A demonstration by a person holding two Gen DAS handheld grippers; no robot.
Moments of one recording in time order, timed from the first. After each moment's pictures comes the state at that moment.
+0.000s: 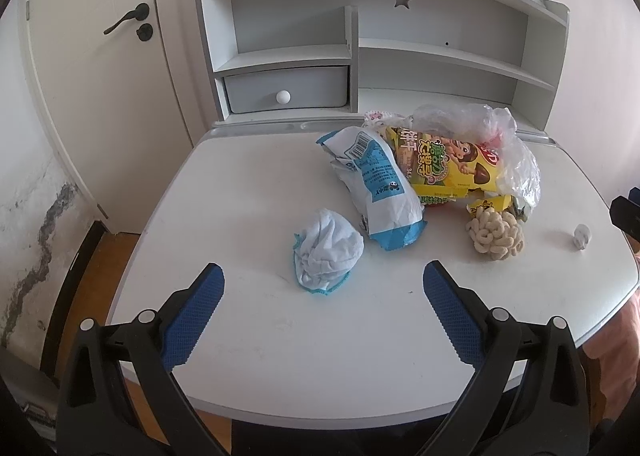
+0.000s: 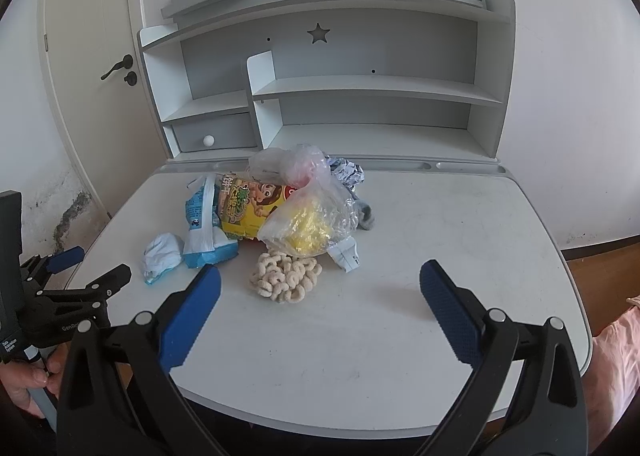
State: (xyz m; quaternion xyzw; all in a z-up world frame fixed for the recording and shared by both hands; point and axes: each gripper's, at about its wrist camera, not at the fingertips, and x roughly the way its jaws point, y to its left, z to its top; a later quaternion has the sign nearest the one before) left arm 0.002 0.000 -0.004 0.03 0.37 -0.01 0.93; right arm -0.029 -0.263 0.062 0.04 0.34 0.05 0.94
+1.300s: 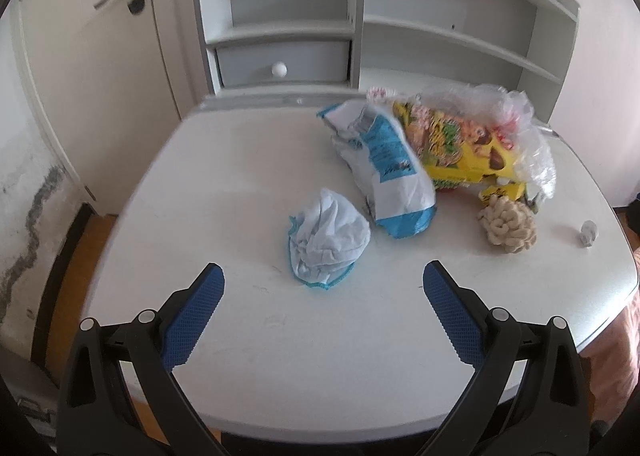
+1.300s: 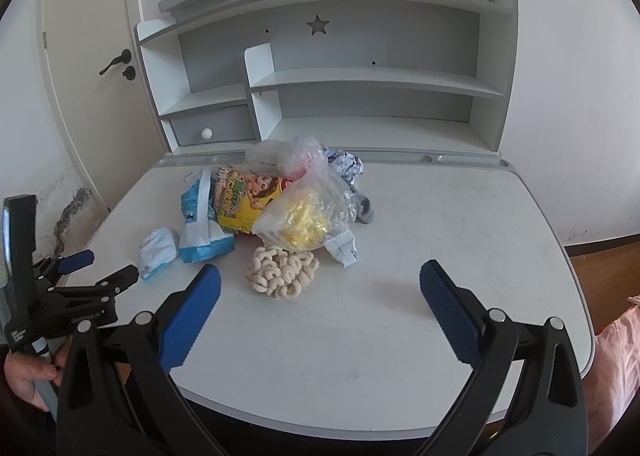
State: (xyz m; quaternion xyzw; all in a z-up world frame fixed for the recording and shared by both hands) left arm 0.028 0.009 -0.033 0.01 0.41 -0.02 0.91; right arm -0.022 -0.267 0.054 0.04 0.36 0.05 0.93
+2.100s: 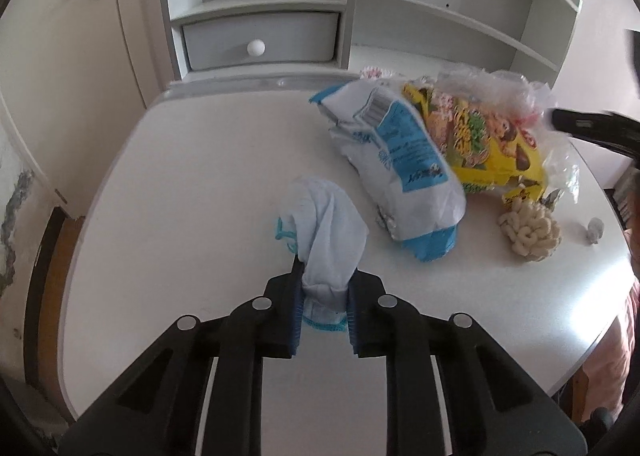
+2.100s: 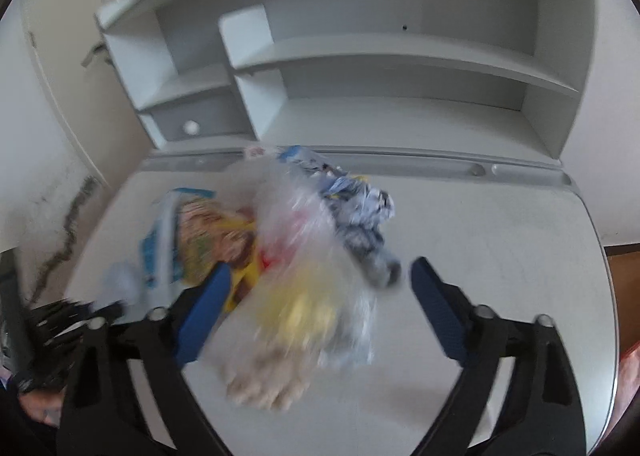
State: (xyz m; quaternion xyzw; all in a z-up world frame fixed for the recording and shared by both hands) left arm 0.077 0.026 -0.048 0.01 0.43 -0.08 0.90; right arm 0.143 -0.263 0.026 0.04 0.44 0.09 0.89
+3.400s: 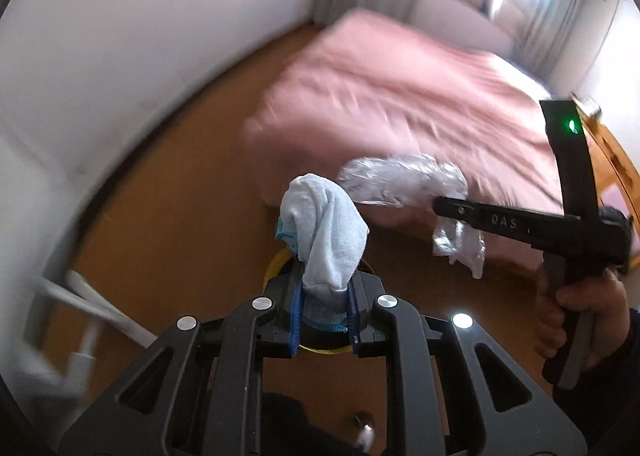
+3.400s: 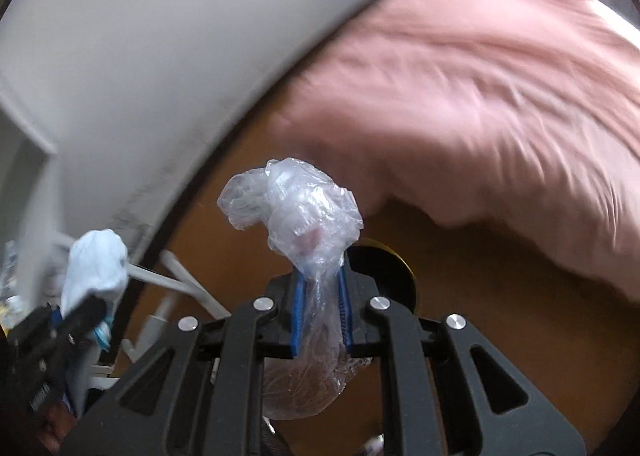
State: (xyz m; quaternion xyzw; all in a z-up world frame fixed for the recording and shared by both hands) left arm -0.154 -0.550 -0.136 0.21 0.43 -0.61 0.63; right arm -0.342 -0.682 -0.143 0.38 0.42 -0.41 0.72
